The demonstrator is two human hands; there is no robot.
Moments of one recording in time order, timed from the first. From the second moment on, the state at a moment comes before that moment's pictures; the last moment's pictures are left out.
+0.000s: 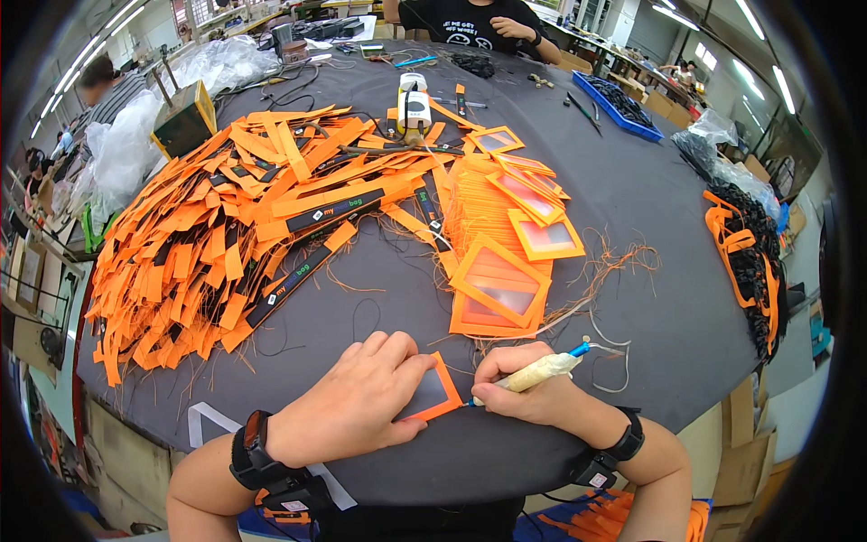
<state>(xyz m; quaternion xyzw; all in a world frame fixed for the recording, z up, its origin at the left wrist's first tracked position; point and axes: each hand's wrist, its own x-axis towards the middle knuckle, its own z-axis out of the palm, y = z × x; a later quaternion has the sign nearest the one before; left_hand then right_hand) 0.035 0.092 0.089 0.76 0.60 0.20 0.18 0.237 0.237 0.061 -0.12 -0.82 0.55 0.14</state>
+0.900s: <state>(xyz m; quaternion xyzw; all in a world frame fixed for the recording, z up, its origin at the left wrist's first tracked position) 0.019 0.101 0.103 0.60 0.62 0.35 0.37 0.232 0.213 0.073 -0.17 -0.78 0.53 0.27</state>
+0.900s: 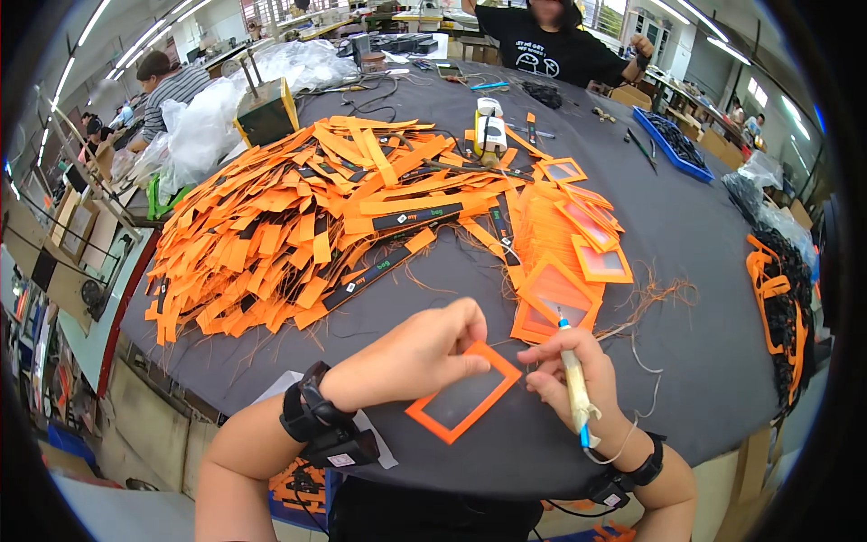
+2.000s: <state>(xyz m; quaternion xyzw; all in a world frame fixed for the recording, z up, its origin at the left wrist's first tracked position) 0.018 0.077 0.092 0.30 0.43 0.59 0.62 0.220 0.220 0.101 0.04 -0.77 0.52 0.37</state>
